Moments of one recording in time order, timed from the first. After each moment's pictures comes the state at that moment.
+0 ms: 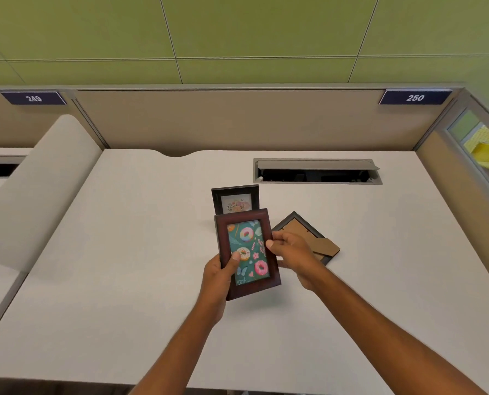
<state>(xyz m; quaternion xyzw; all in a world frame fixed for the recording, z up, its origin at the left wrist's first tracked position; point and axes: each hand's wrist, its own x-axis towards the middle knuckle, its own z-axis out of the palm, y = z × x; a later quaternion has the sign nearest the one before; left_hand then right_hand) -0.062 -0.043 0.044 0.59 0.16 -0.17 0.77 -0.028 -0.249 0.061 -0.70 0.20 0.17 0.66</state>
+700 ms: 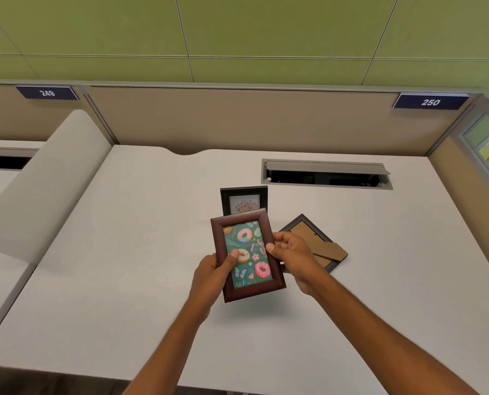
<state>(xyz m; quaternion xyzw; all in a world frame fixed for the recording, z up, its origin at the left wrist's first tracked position) -0.051 -0.012 0.049 0.72 0.16 -0.16 0.65 -0.028 -0.231 0.063 -0.69 0.18 0.17 0.68</state>
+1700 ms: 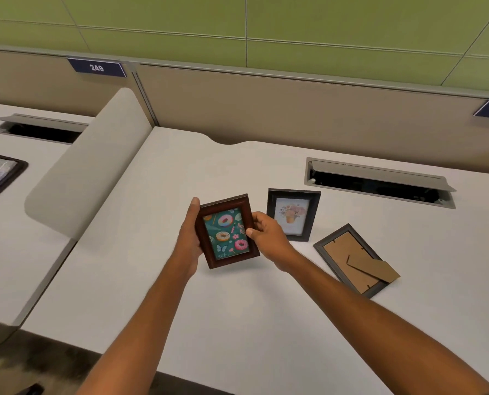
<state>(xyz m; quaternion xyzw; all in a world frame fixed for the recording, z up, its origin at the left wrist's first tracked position) 0.041 0.119 0.062 0.61 0.25 -0.10 0.74 0.064 -0.084 0.041 -0.74 0.04 0.22 0.63</state>
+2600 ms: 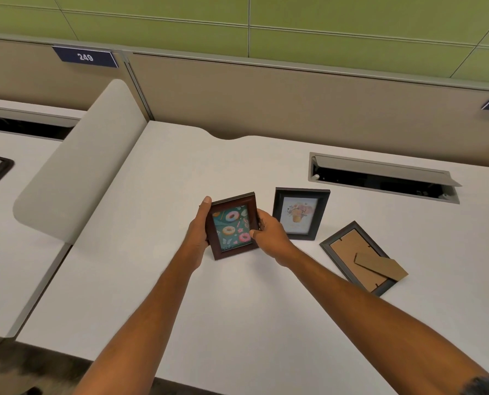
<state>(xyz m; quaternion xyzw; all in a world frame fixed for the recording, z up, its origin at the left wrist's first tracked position) 0.077 0.134 0.023 0.64 0.22 -0.14 0.72 0.089 -0.070 0.012 -0.78 0.07 0.22 0.59</state>
